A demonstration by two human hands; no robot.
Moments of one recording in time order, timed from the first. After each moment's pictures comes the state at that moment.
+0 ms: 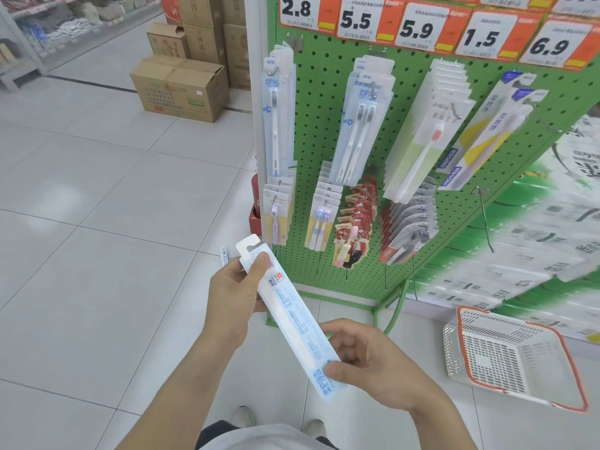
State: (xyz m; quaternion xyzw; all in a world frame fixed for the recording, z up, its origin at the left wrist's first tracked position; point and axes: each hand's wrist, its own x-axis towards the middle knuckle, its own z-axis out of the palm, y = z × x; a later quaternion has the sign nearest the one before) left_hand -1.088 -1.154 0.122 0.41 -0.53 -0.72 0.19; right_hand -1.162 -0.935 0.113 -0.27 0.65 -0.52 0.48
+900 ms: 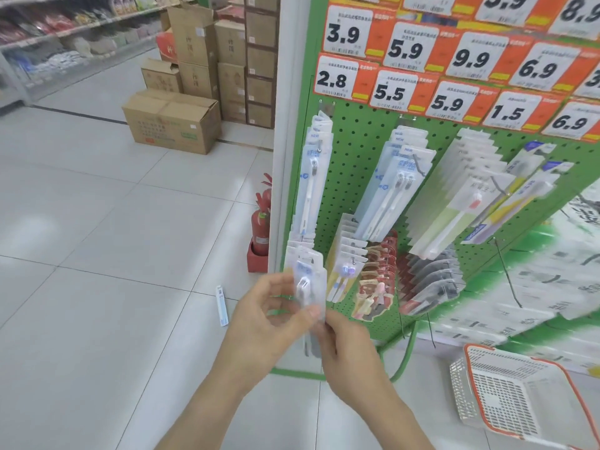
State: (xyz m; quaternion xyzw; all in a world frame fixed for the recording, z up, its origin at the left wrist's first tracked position) left_hand -1.097 -1.232 0.177 0.25 -0.66 -0.70 0.14; right_hand -1.172 -1.094 0.140 -0.29 0.86 -0.40 0.13
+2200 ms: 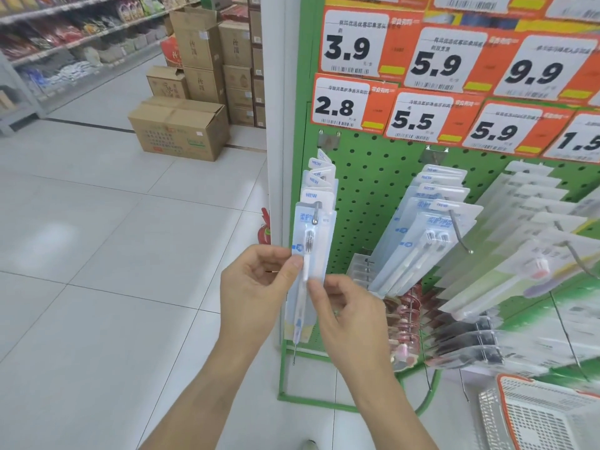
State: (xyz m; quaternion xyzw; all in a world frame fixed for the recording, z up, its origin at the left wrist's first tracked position) left_hand -1.246 -1.307 0.191 0.26 -0.64 -0.65 0.32; right_hand -1.301 -1.183 0.162 -0.21 0.83 -0.51 0.03
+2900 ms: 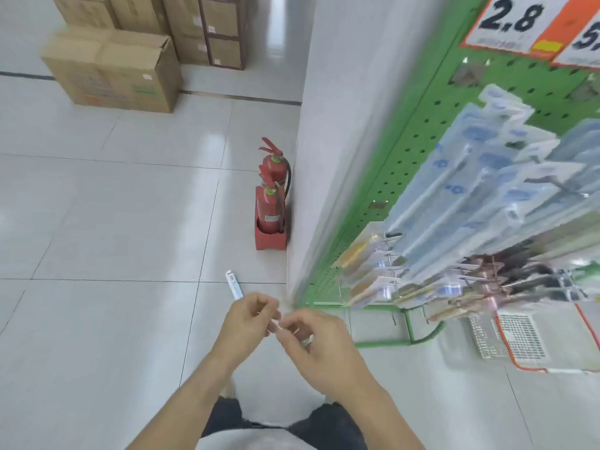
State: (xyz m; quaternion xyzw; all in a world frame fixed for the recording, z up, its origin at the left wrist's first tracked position) left_hand -1.174 -1.497 0.006 0.31 -0.69 -0.65 -0.07; right_hand -1.205 -1.336 0.057 -0.23 0.85 -0.42 0.22
